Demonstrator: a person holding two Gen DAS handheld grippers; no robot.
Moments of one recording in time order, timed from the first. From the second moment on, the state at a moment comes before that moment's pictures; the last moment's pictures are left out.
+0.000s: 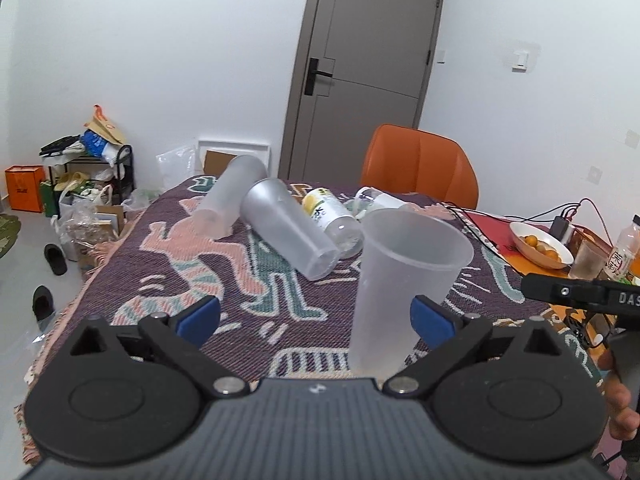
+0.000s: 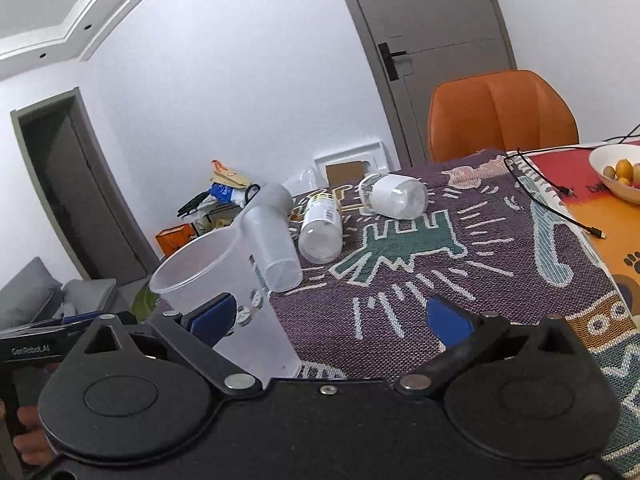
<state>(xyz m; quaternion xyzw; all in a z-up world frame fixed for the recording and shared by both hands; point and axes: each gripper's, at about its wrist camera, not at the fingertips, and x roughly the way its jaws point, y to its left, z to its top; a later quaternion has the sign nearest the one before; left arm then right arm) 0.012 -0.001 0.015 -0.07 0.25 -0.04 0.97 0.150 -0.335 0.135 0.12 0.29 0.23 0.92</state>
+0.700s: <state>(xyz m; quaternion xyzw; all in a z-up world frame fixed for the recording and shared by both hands) -0.012 0.015 0.011 -0.07 0.25 0.00 0.97 0.125 -0.319 0.143 0.07 0.30 0.26 0.92</state>
